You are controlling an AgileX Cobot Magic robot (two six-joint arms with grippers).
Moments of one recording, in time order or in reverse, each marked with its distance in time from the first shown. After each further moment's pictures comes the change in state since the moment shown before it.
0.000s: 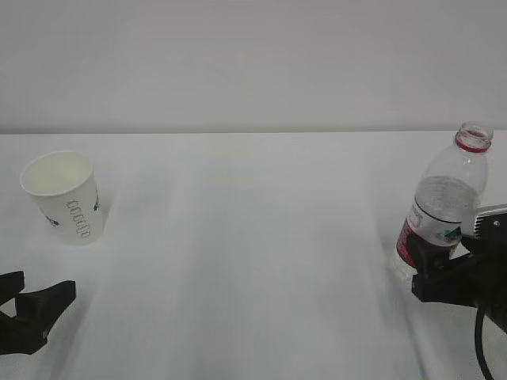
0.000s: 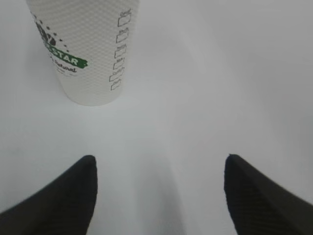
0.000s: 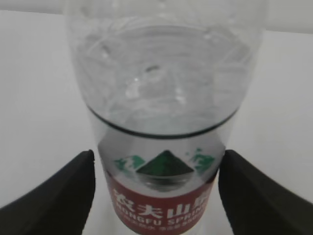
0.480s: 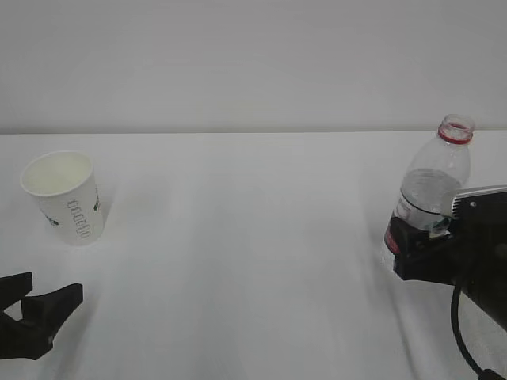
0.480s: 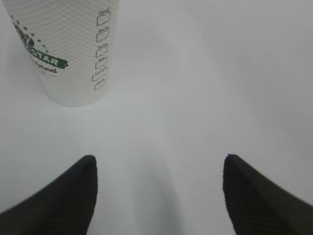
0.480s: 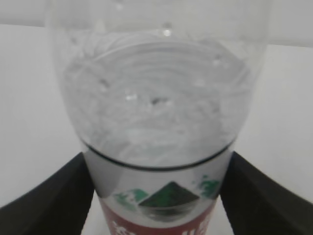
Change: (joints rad) left arm 0.000 0.000 0.000 0.005 0.000 -0.002; right arm 0.000 0.054 -0.096 -0.003 0.007 0.000
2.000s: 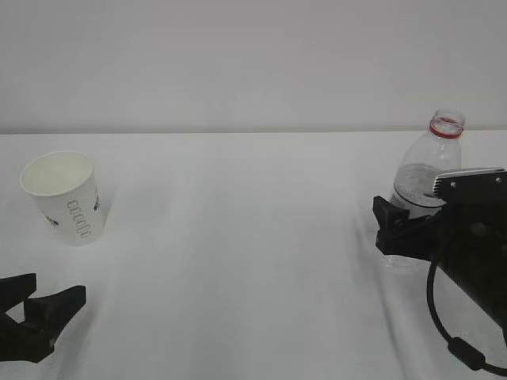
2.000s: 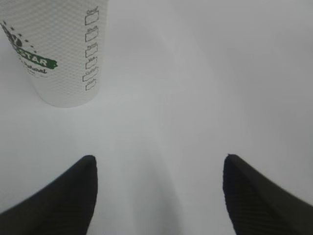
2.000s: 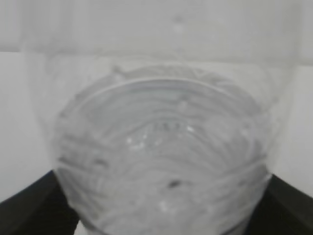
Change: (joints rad) left arm -0.002 0.000 0.000 0.020 0.000 0.000; right arm 0.000 0.068 -0.111 -0.005 -0.015 0.025
